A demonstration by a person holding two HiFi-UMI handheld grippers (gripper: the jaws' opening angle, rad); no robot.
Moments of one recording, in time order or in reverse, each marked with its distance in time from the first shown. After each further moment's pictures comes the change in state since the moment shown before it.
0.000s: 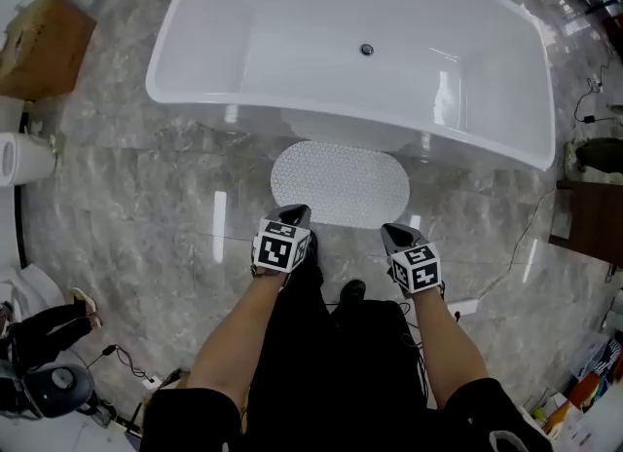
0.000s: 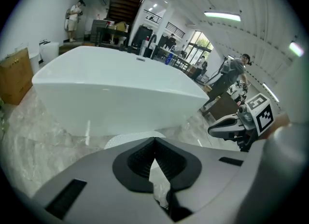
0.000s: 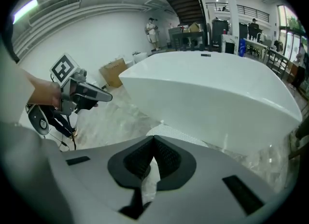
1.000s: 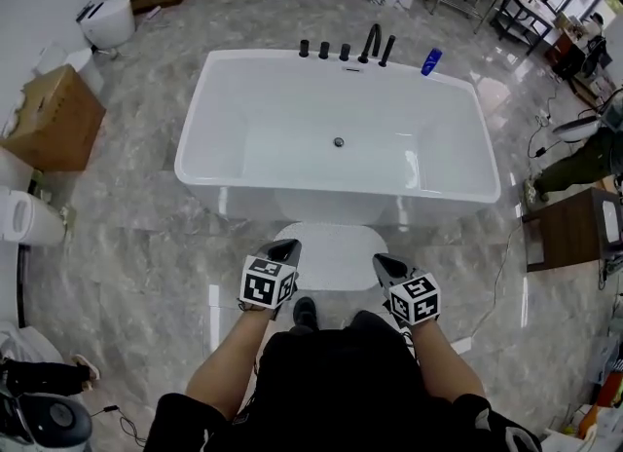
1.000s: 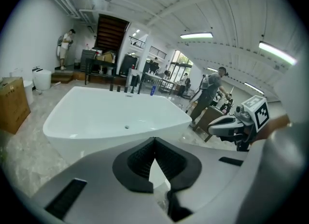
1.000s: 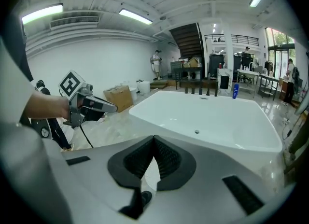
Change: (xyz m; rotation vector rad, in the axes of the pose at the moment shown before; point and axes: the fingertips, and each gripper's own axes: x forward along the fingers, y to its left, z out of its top) left arm -0.211 -0.081 0.088 0.171 -0.279 -0.062; right arm -0.211 0.095 0.107 -0.062 -0.338 -0.065
